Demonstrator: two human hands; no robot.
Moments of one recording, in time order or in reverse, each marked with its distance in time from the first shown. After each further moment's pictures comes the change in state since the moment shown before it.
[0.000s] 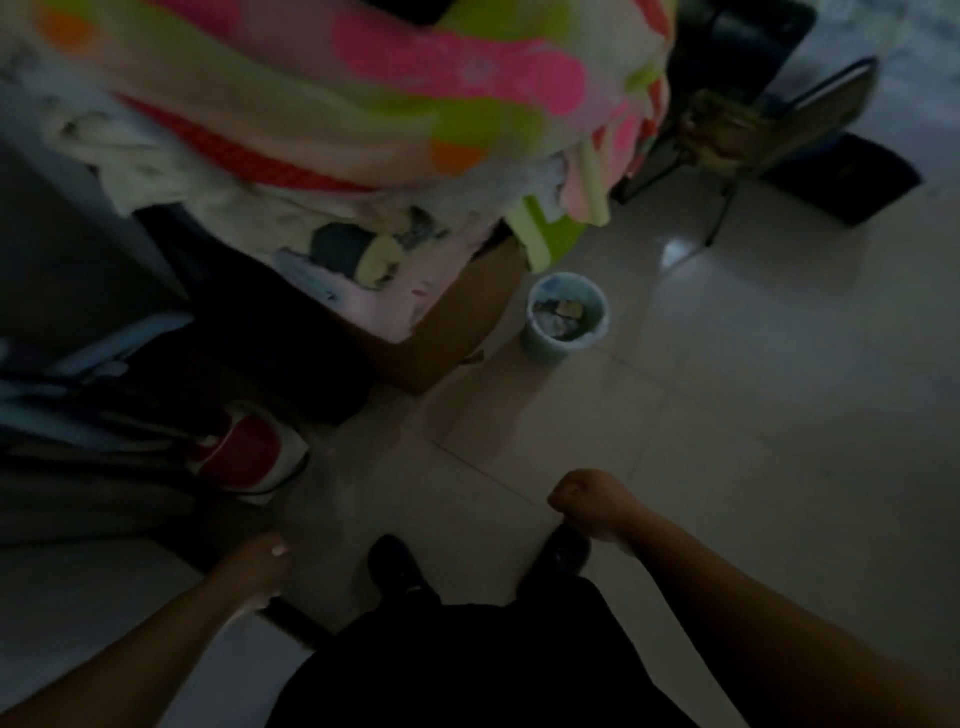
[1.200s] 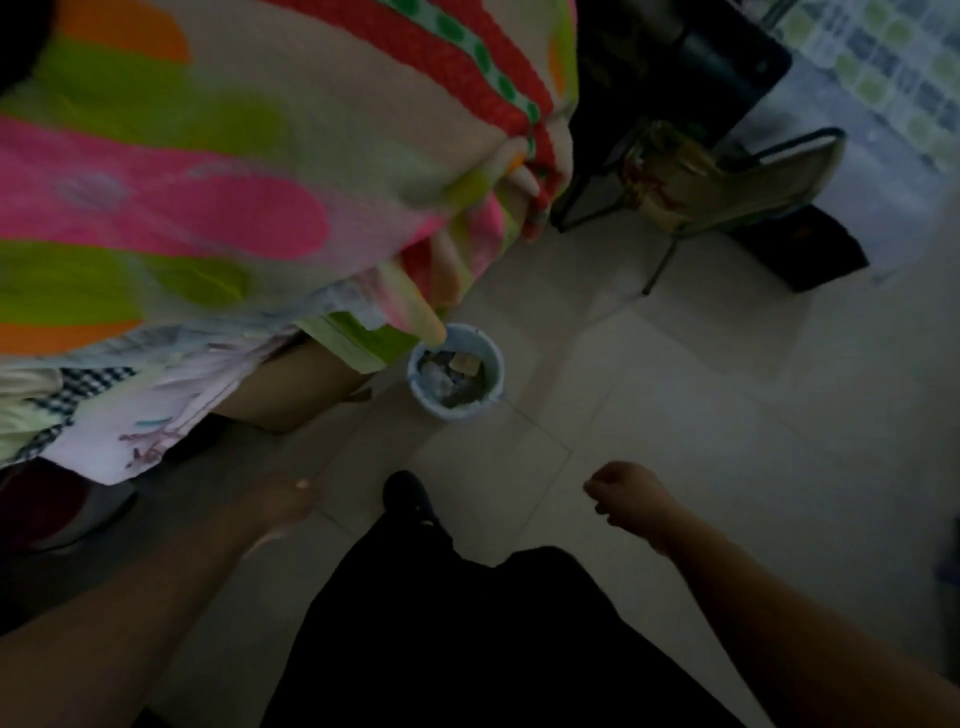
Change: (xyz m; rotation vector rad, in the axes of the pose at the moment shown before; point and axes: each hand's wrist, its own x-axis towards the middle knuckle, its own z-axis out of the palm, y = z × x) left_hand 0.071 0.443 0.159 -0.048 -0.126 0.082; right_hand 0.187 0.106 -0.389 -0.013 0.101 0.168
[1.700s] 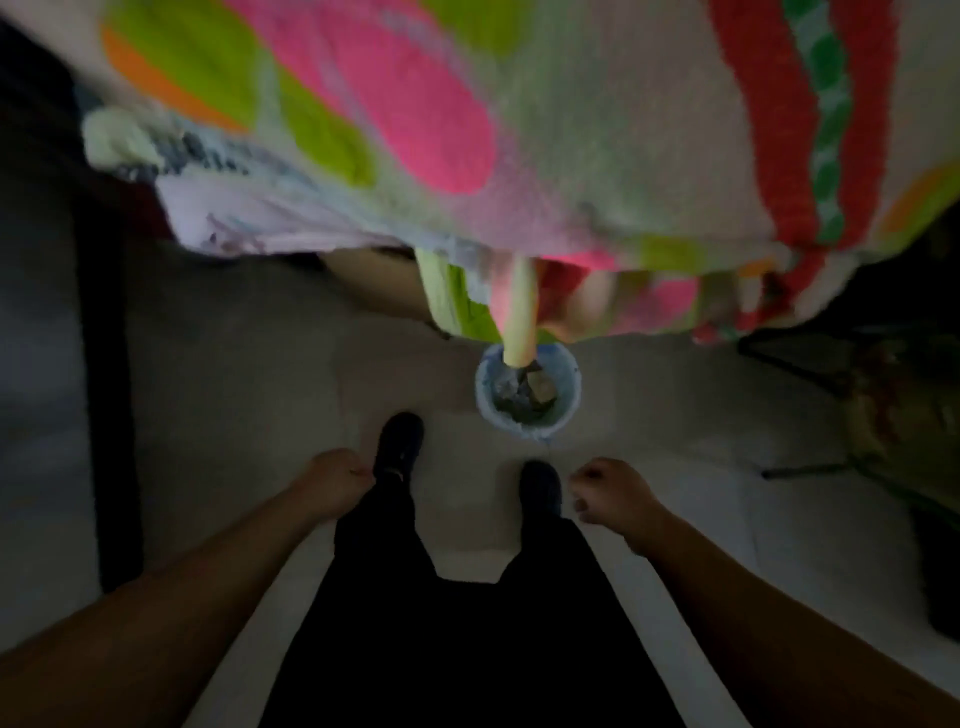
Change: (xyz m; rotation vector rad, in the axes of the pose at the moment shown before) left_hand -0.027 0.054 0.124 -0.405 0.159 -0.200; right_hand 0.161 -0.128 -0.037 -0.333 -0.345 -0.194
